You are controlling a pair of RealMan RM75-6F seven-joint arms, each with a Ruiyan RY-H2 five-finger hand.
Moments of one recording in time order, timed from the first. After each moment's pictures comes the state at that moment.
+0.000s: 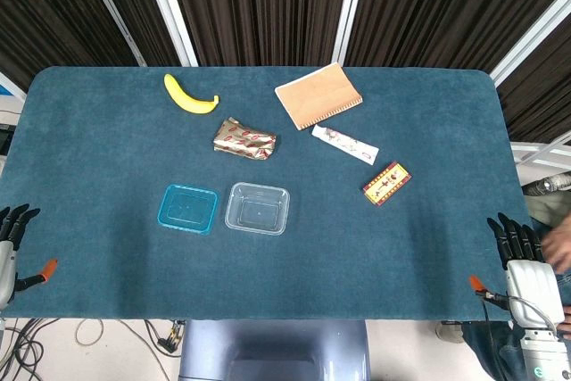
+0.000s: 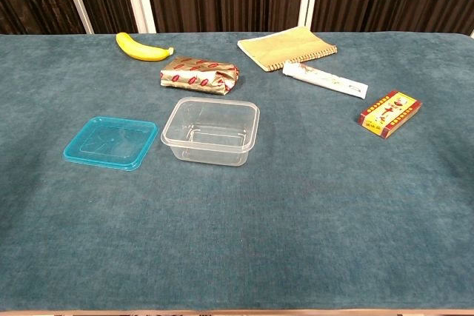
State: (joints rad) left arm -0.05 -1.08 -0.06 -1.82 1.34 1.47 0.14; right arm 0.01 -1.16 0.06 -1.69 -1.52 1.54 -0.05
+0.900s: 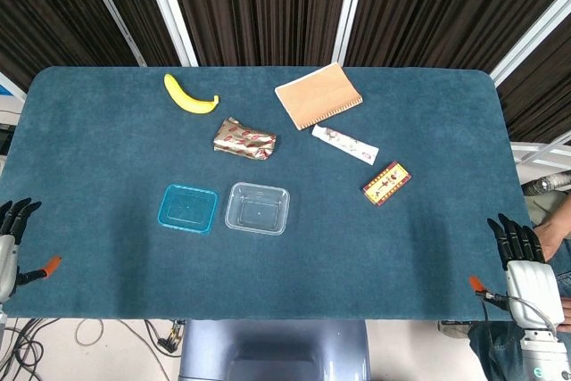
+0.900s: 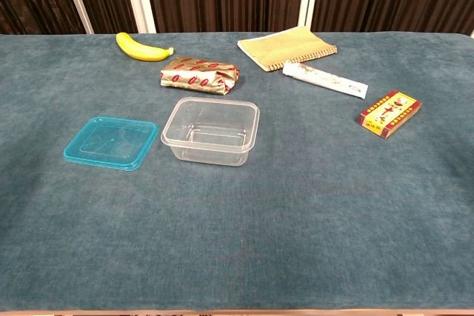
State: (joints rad) left arm -0.08 -1.09 -0.09 -1.77 1.34 1.44 0.09; right arm 0.01 -1.16 0.06 -1.69 -1.52 1.55 -0.05
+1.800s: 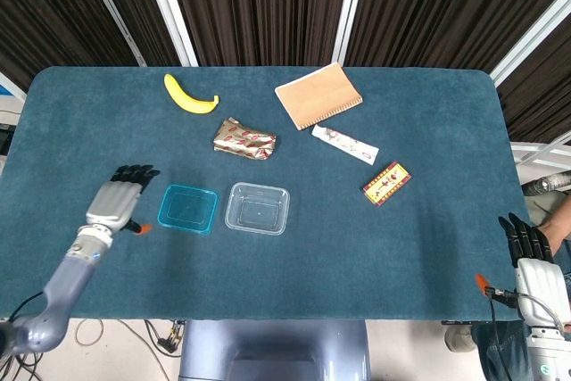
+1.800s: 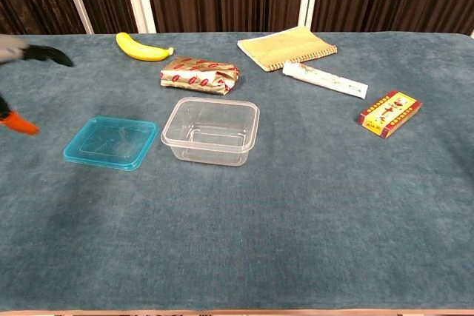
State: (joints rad) left arm -0.59 -1.26 -0.19 -1.68 0.91 0.88 0.47; right arm 0.01 -1.14 0.07 -1.72 -1.45 1.52 0.00
